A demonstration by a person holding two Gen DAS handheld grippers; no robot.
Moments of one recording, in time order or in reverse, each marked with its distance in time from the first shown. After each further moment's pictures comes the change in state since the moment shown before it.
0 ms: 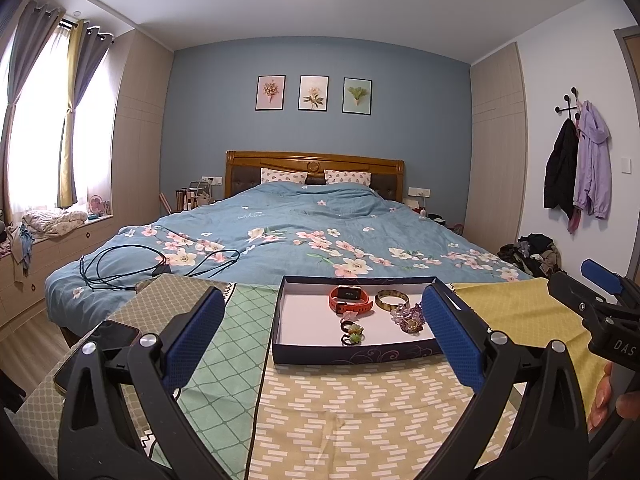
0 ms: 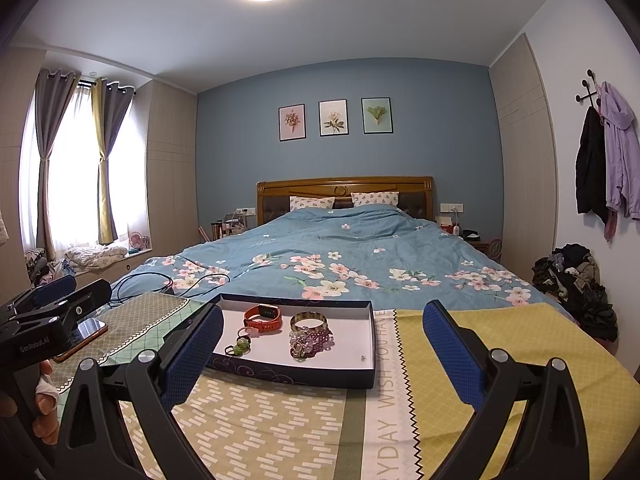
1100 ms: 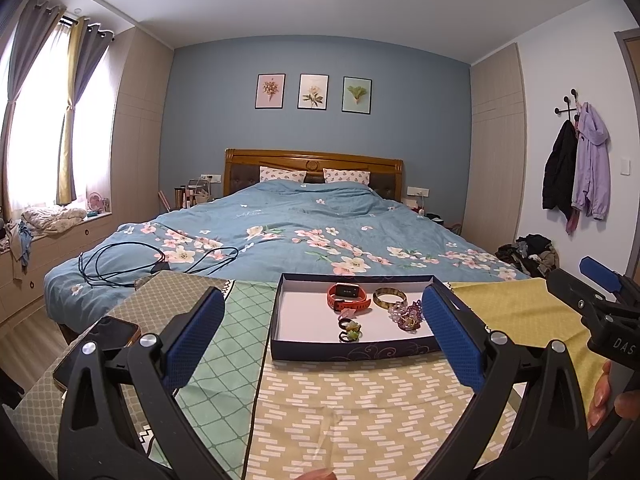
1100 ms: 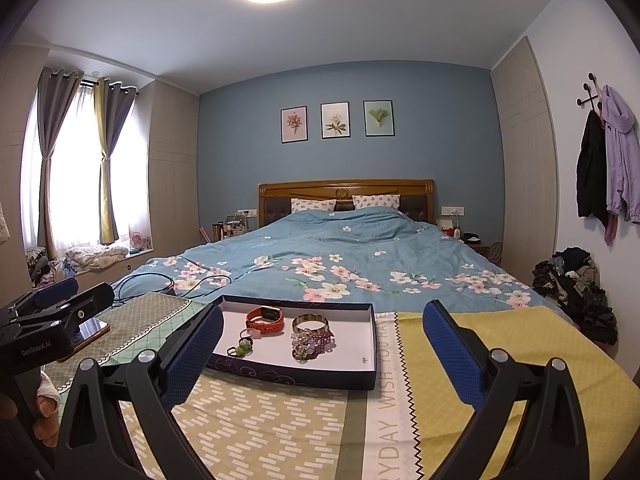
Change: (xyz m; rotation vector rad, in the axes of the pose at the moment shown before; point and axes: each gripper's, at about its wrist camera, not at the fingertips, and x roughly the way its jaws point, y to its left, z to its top) left arm -0.002 0.002 -0.005 -0.007 0.000 -0.006; right arm -0.003 0.001 -0.002 -0.005 -0.005 -0.001
